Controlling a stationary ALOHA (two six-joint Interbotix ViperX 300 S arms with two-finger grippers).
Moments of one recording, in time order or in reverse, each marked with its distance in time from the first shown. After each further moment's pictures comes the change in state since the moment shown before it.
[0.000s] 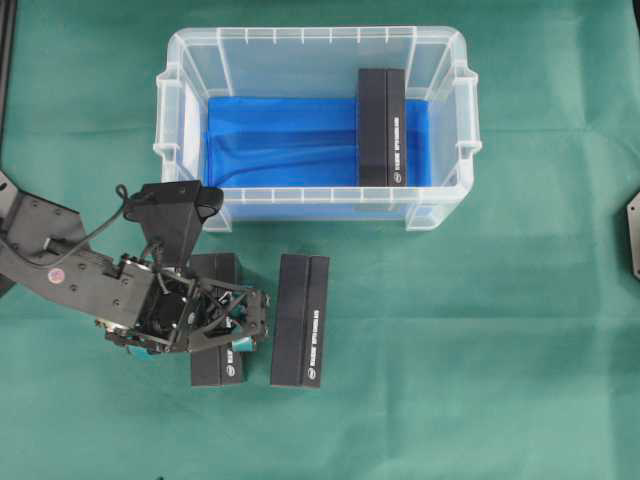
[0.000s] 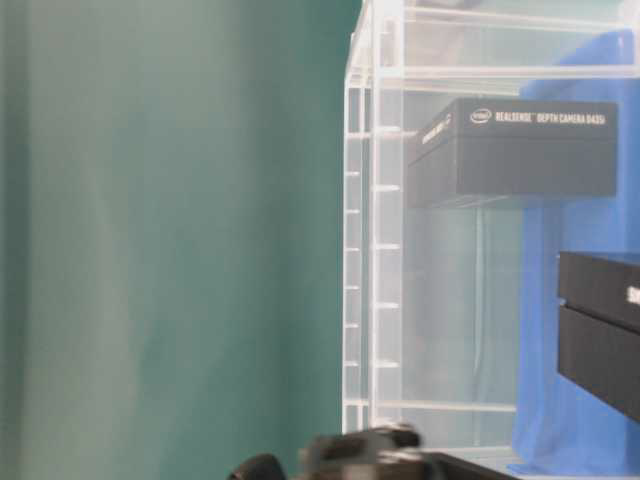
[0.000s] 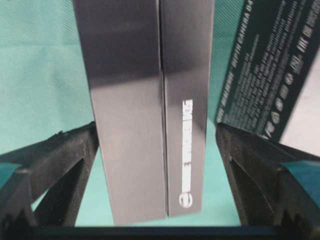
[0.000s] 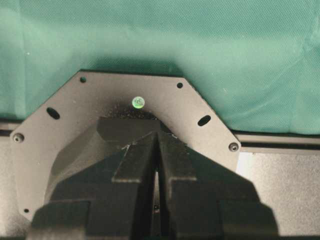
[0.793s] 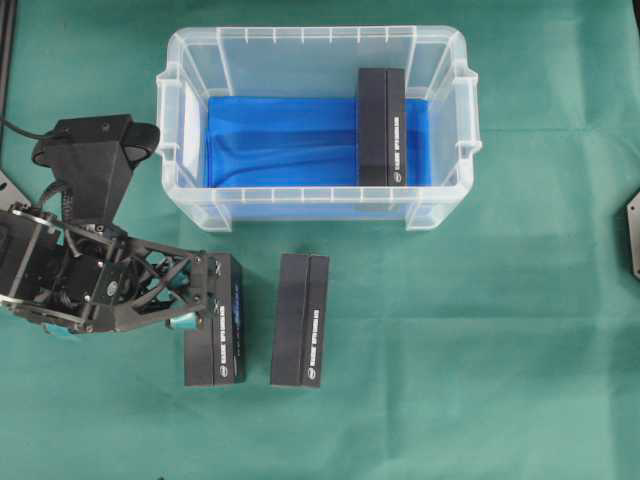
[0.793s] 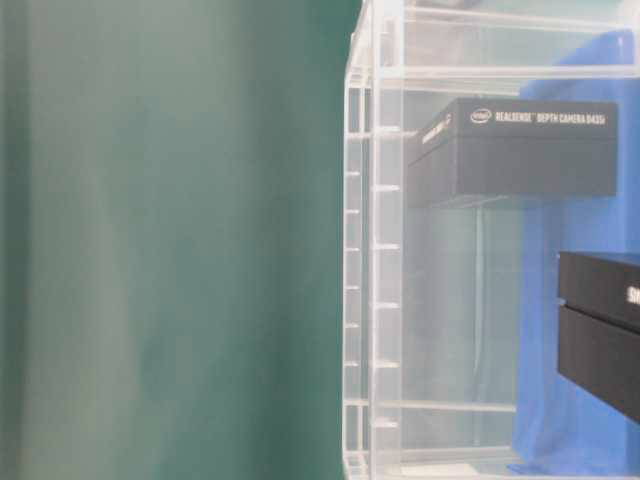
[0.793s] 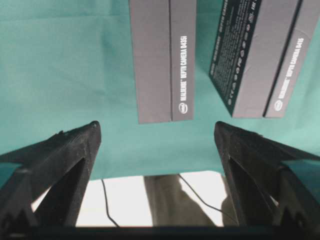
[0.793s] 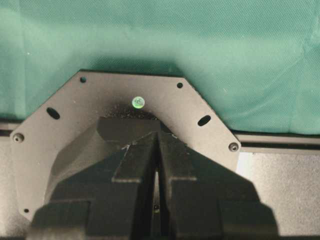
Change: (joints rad) left arm -0.002 -0.189 -0.212 0.025 0.448 0.003; right arm -0.002 0.000 0.000 0.000 0.000 0.000
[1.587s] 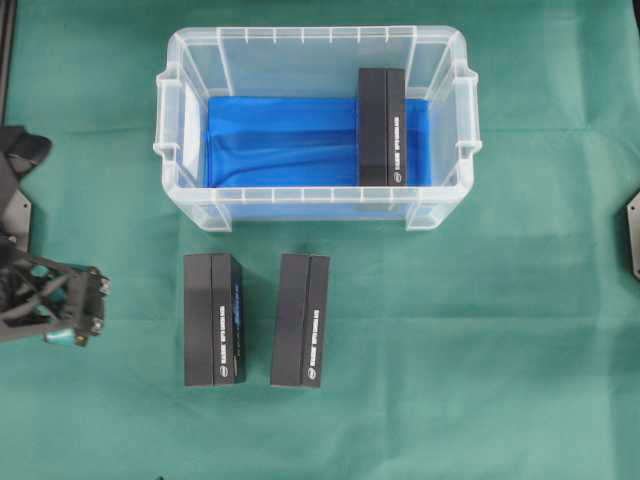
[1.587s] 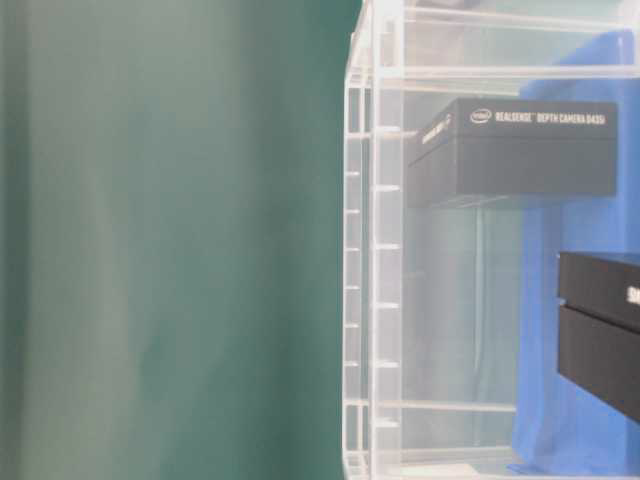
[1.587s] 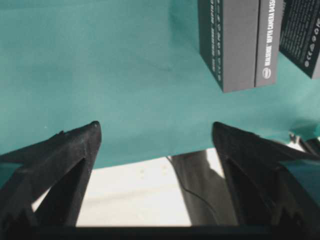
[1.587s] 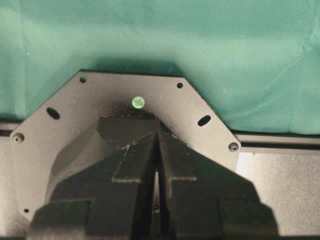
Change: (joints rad) left arm -0.135 -0.298 0.239 -0.006 0.008 -0.043; right arm 0.000 0.000 0.000 0.000 0.000 -0.002
